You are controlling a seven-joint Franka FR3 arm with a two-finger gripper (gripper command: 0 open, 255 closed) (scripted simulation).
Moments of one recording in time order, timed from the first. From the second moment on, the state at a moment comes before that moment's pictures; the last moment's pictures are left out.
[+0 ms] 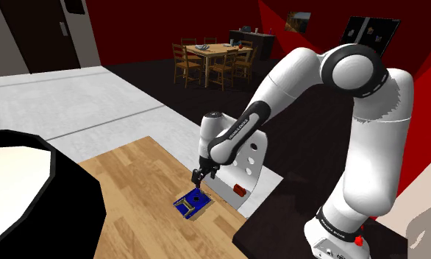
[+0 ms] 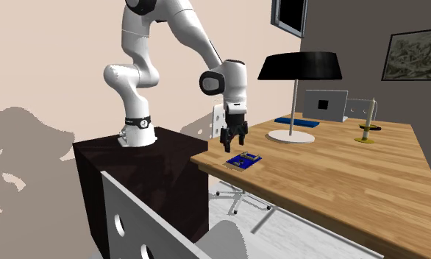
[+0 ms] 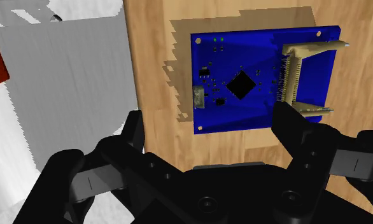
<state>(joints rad) 0.04 0.33 0.28 -2.35 0.00 2.65 0.31</state>
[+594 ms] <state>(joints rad) 0.08 0.49 0.23 -2.28 -0.05 2.75 0.35</state>
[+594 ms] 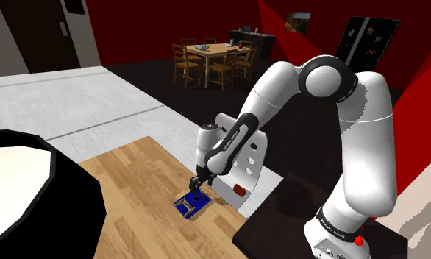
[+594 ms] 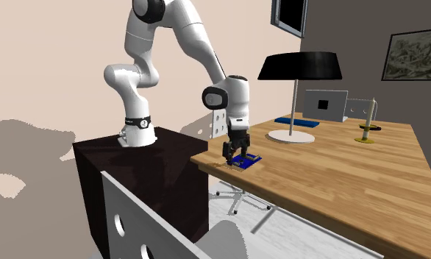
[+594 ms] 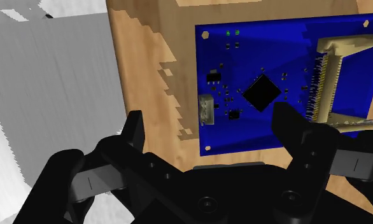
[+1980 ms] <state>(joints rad) 0.06 0.38 0.26 -2.30 -0.02 2.66 0.34</state>
